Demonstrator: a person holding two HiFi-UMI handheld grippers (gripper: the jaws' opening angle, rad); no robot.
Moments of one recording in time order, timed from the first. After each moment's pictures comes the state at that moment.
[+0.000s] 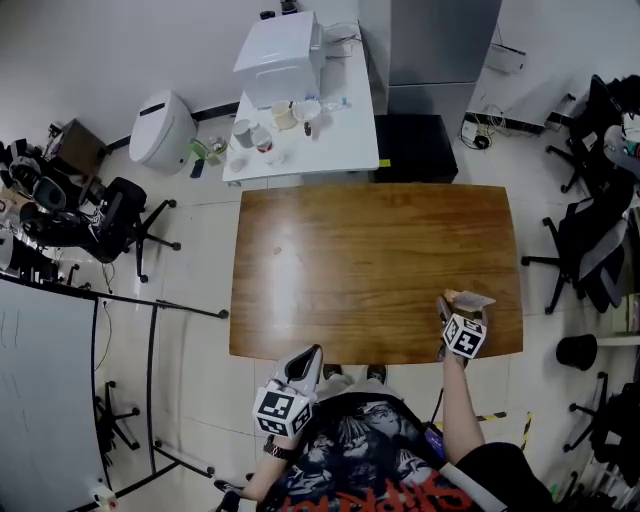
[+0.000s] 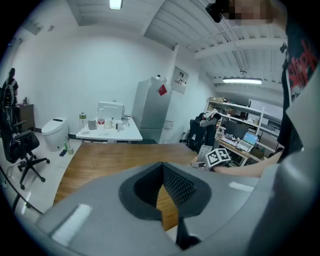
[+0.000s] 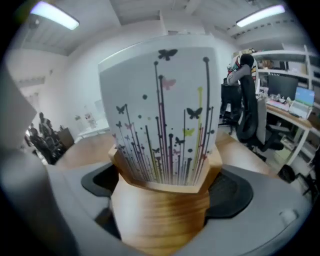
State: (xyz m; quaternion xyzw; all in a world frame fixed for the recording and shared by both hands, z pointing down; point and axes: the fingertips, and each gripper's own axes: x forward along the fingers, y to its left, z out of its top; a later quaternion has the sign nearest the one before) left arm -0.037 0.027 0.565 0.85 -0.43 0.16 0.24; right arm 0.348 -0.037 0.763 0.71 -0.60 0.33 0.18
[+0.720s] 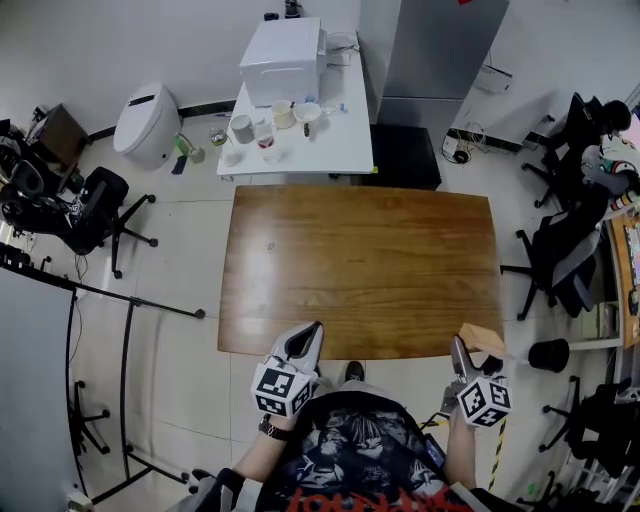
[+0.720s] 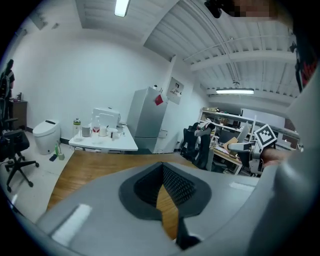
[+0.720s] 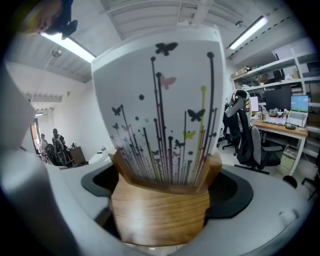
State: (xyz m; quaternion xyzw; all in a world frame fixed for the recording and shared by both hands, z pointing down) left arm -0.054 0.004 0.540 0.88 -0.41 0.10 0.22; right arm 0.286 0.072 0.512 0.73 -0.64 0.24 0.07
